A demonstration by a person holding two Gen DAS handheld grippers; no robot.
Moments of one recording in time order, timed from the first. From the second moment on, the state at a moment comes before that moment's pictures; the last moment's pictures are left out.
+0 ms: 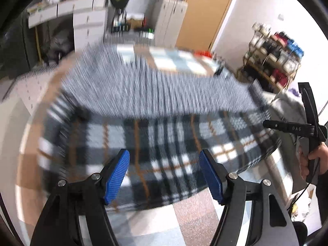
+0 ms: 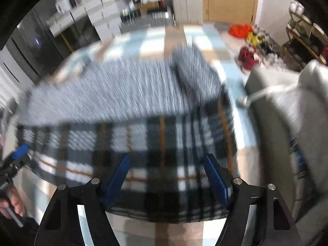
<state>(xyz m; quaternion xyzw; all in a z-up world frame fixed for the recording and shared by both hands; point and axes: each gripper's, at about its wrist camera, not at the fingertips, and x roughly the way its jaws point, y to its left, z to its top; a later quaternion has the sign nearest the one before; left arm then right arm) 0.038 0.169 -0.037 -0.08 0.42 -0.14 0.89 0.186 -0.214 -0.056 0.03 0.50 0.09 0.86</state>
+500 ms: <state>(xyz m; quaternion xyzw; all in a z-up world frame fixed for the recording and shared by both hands) 0.081 0.216 -0.076 -0.13 0.47 -0.04 0.87 0.272 -0.199 -0.068 0.02 0.51 0.03 0.86</state>
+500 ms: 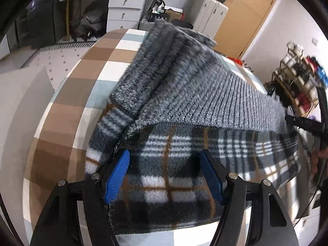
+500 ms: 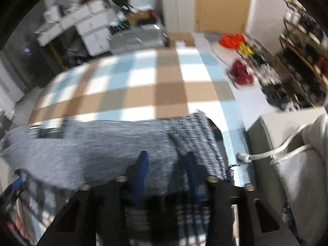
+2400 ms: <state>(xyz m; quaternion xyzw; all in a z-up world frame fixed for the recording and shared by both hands) 0.133 0.250 -0.099 -0.19 0.63 -0.10 0.75 0.174 -0.262 -0.092 0.12 0.48 0.09 0.86</state>
